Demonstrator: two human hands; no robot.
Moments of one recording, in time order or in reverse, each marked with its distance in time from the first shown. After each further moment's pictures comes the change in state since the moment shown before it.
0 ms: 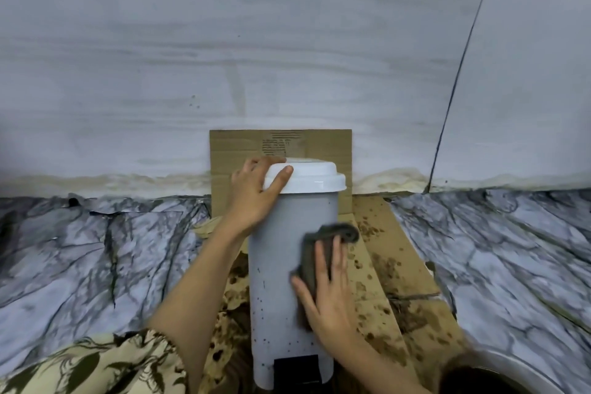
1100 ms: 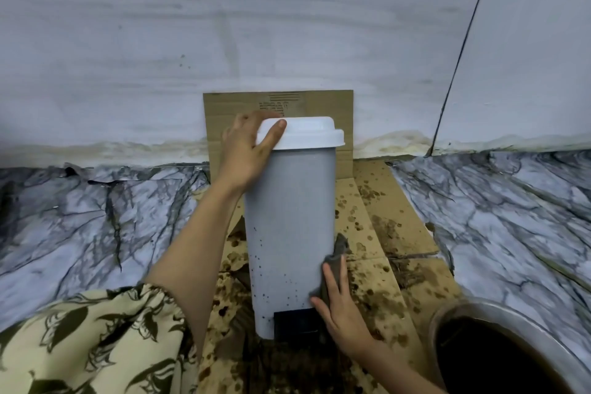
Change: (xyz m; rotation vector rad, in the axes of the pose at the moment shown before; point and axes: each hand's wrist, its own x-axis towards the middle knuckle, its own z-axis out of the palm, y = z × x) left_hand 0.004 -0.010 0.002 0.002 0.017 -0.012; right_hand -0.085 0.073 0.044 0.179 -0.332 -0.078
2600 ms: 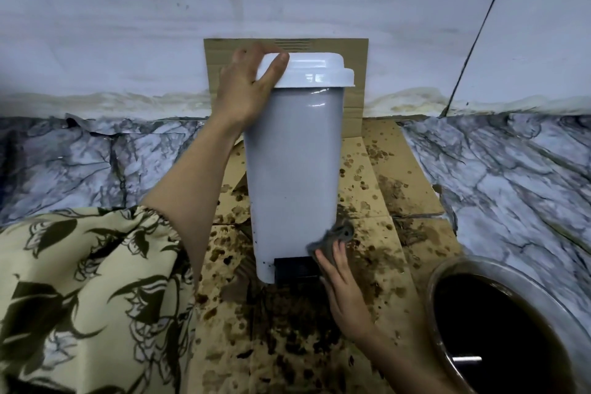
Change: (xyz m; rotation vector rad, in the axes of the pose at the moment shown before) left_hand 0.008 -0.004 -0.001 -0.038 0.018 0.023; right_hand -0.045 0.001 0.027 0.160 0.096 0.004
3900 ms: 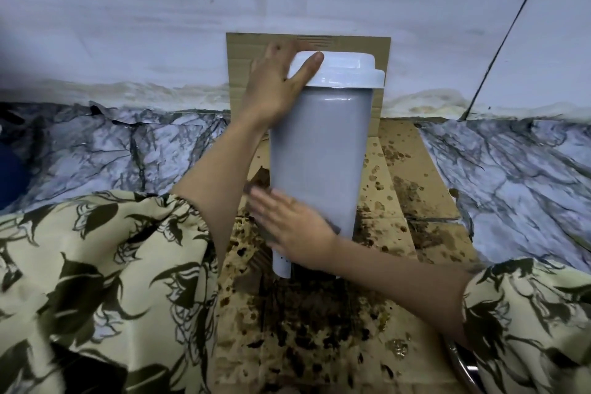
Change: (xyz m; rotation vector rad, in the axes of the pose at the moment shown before) left_hand -0.008 0.009 -0.003 0.010 -0.045 0.016; right_hand 0.128 -0.118 -0.013 -1.172 -0.487 -0.771
